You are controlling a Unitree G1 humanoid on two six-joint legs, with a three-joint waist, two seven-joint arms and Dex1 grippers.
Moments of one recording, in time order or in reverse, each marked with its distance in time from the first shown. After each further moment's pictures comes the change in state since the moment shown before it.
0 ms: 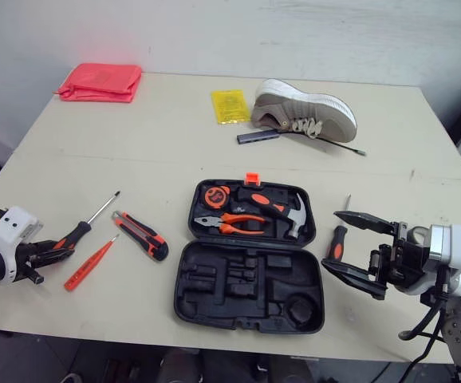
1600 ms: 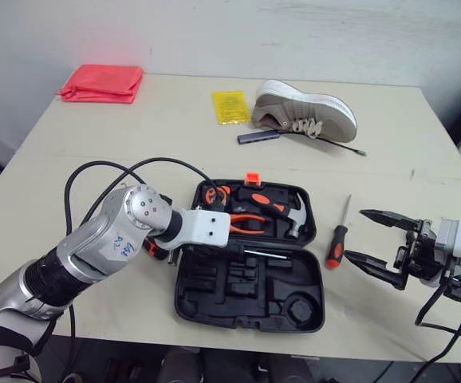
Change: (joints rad) left arm -0.784 -0.172 -1.023 -0.634 0.389 0.288 -0.139; right arm -0.030 -0.100 -0.070 0.202 -0.107 -0.057 0.027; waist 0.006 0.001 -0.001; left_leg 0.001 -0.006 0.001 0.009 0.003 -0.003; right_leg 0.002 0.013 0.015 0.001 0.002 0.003
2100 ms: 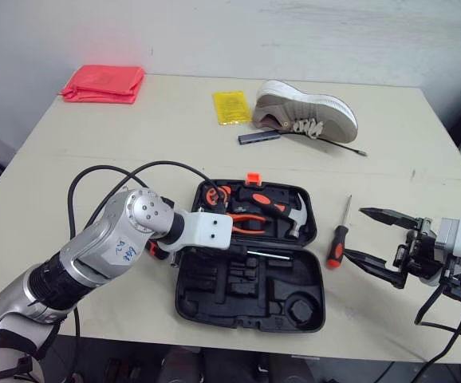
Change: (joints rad) left arm 0.030 -0.026 0.017 -0.017 0.018 0.001 -0.008; right arm -0.004 0.001 0.000 -0.012 0.000 0.000 -0.009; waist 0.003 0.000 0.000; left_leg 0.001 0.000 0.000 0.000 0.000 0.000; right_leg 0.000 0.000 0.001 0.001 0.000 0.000
